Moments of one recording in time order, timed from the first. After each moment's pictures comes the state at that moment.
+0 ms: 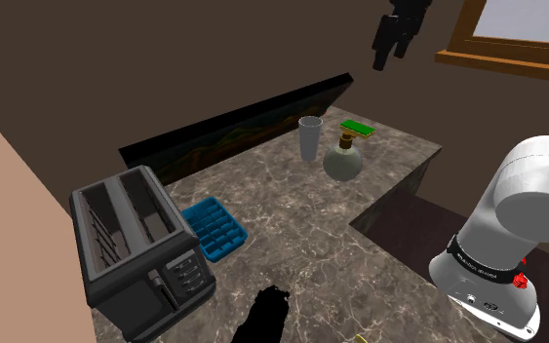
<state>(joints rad) 0.01 -0.82 -0.03 -2.29 -0.12 1.62 0.03</state>
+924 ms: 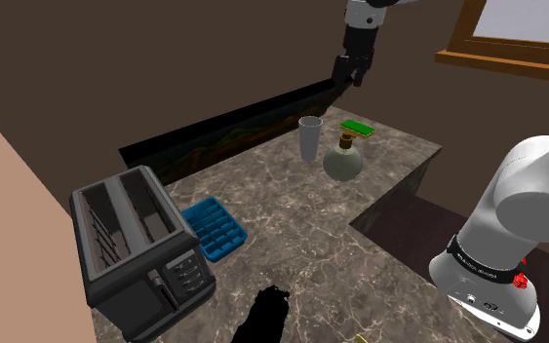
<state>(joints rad) 0.02 -0.44 -0.18 -2.25 -0.08 1.91 -0.07</state>
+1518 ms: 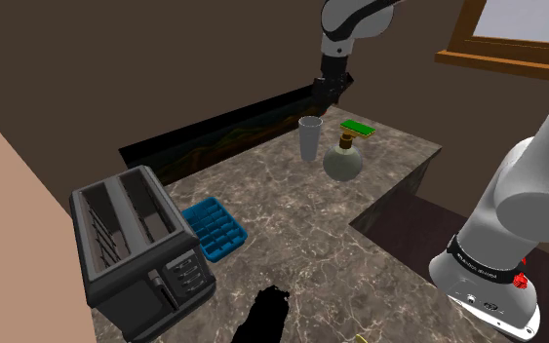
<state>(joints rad) 0.03 -0.08 -0.26 -2.10 0.05 2.05 -0.20</state>
